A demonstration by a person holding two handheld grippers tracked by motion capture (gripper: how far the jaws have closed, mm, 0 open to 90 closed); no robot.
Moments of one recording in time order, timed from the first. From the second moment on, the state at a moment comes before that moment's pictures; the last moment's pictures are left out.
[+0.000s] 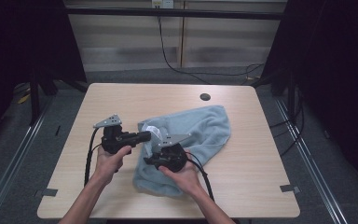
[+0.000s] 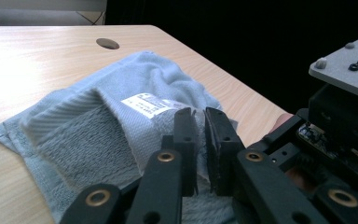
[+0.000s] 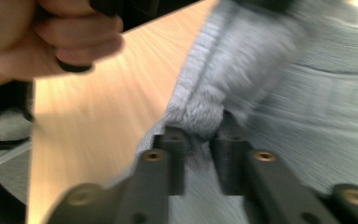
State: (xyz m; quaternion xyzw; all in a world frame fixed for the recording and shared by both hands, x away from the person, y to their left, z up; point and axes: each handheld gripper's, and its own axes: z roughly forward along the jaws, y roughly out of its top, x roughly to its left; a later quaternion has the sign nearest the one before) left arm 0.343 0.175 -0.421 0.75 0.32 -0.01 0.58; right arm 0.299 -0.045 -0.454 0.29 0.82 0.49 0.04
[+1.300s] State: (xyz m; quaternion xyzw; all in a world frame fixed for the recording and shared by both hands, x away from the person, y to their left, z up) left arm 0.360 0.178 -0.492 0.81 0.37 0.02 0.46; right arm 0.283 -0.258 -0.459 0.45 0.76 0.44 0.14
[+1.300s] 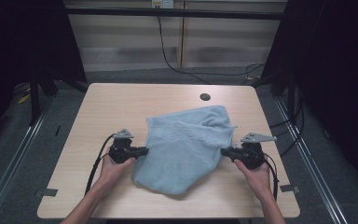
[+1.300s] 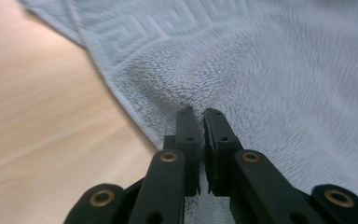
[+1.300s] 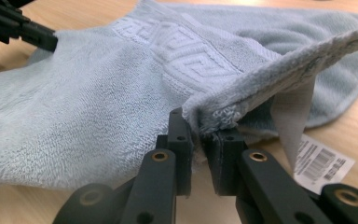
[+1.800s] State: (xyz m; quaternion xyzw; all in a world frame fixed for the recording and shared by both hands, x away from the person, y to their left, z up) left arm 0.295 0.223 -0.429 0.77 0.31 0.04 0.56; right arm 0.253 -0.249 -0.407 0.40 0.75 0.49 0.16
